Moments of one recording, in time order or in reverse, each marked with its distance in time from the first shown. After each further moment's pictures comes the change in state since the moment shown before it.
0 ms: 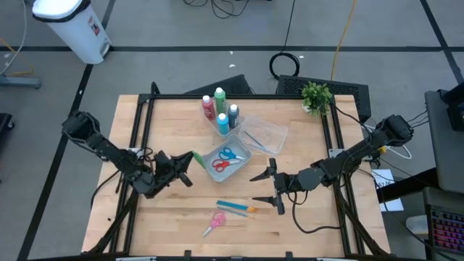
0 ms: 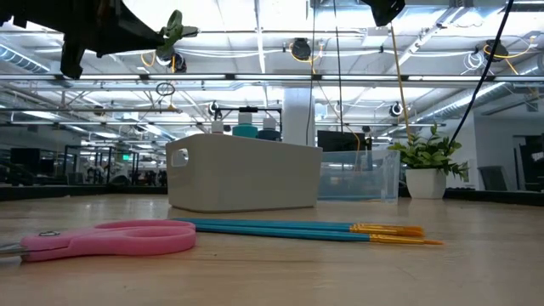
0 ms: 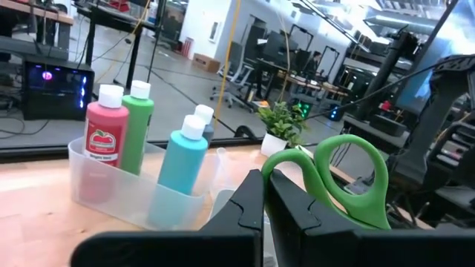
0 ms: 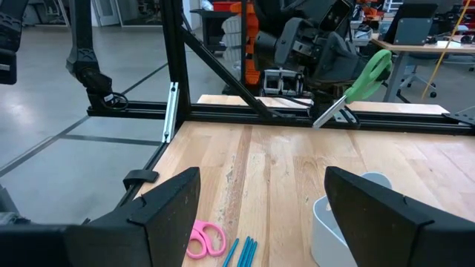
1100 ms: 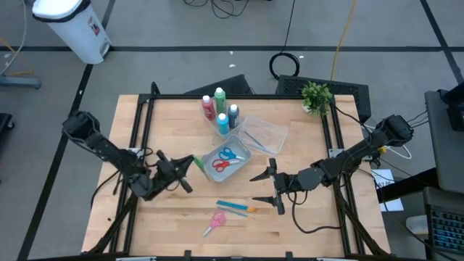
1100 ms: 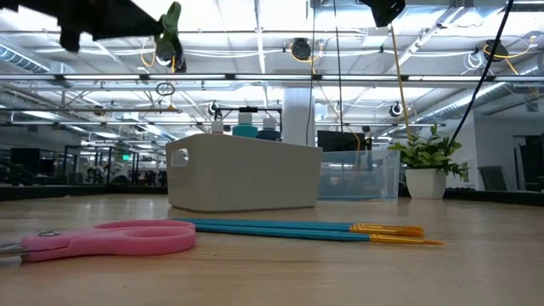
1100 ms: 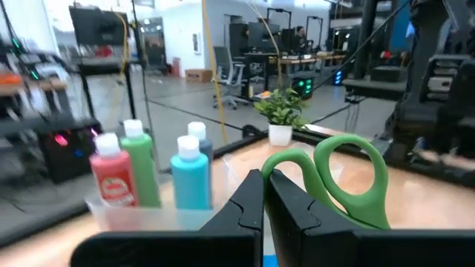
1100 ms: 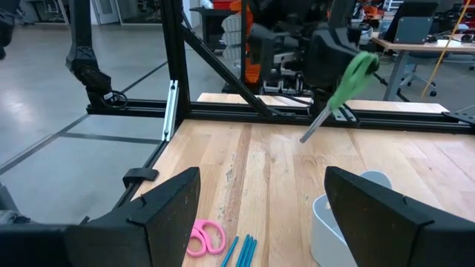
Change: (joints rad) left arm -0.042 0.000 0.041 -0.029 0.008 0.361; right arm 0.000 0.000 0.000 -0.006 0.000 0.000
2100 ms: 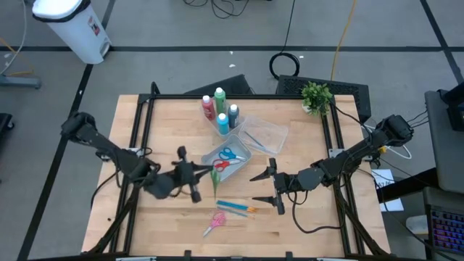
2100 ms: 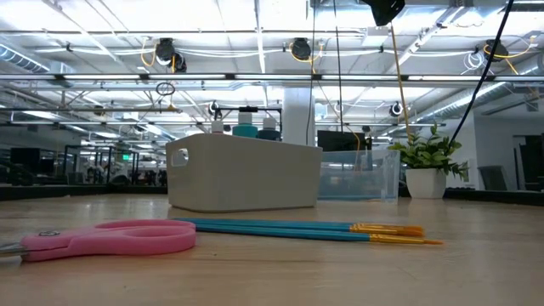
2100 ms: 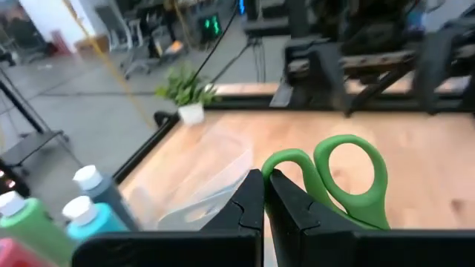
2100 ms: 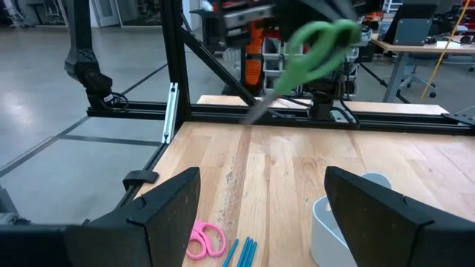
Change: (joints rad) left arm 0.138 0.000 0.511 -0.933 0.516 -0.138; right arm 0.000 0.000 0.000 0.007 0.000 0.000
